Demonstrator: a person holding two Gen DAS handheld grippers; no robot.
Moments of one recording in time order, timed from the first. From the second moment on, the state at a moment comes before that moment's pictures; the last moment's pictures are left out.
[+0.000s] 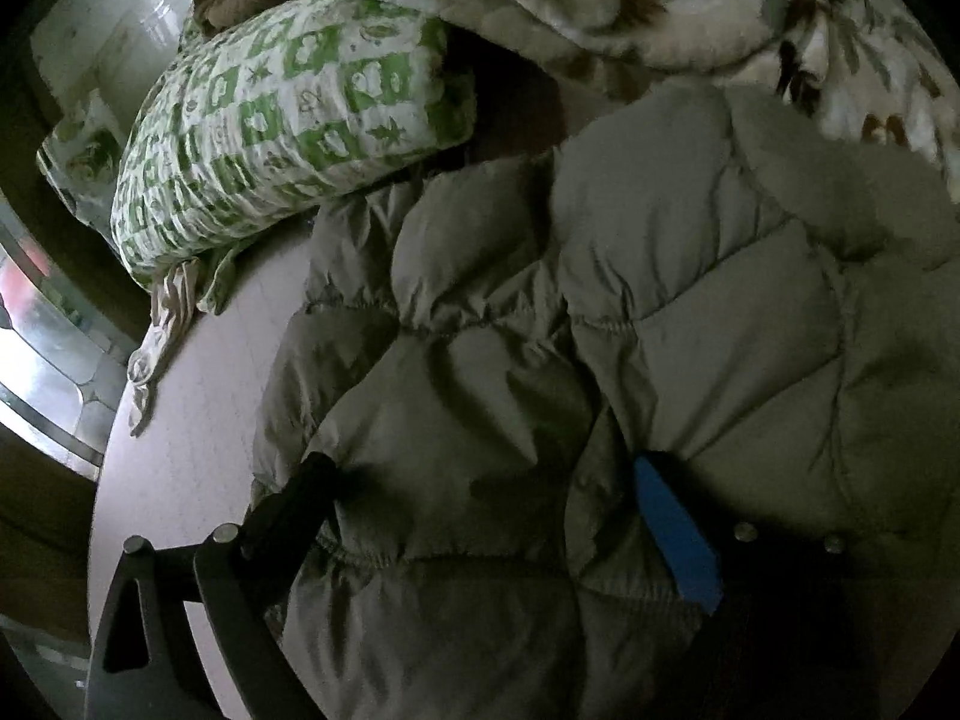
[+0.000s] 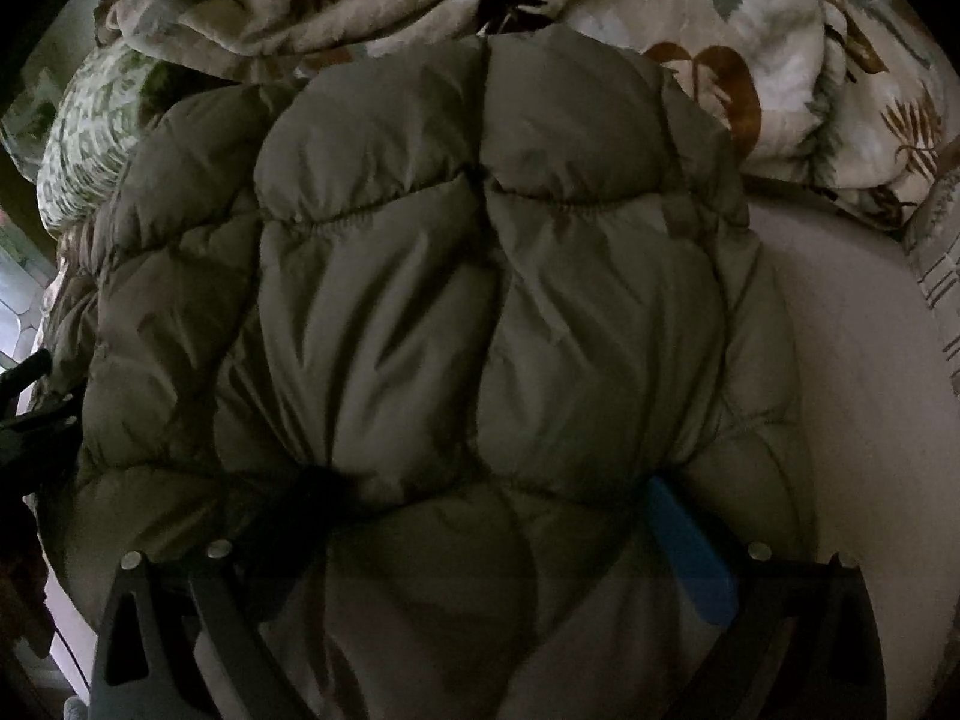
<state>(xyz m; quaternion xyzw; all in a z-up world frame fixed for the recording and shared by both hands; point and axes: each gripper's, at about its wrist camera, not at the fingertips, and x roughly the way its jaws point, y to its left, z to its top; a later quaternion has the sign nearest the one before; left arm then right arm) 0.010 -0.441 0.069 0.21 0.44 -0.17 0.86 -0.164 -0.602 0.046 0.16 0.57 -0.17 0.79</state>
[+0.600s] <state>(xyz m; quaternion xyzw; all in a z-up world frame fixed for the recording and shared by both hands) 0.012 -0.456 0.051 0.21 0.45 -0.18 0.85 -0.029 -0.554 0.038 0.11 0.57 -0.18 0.80</state>
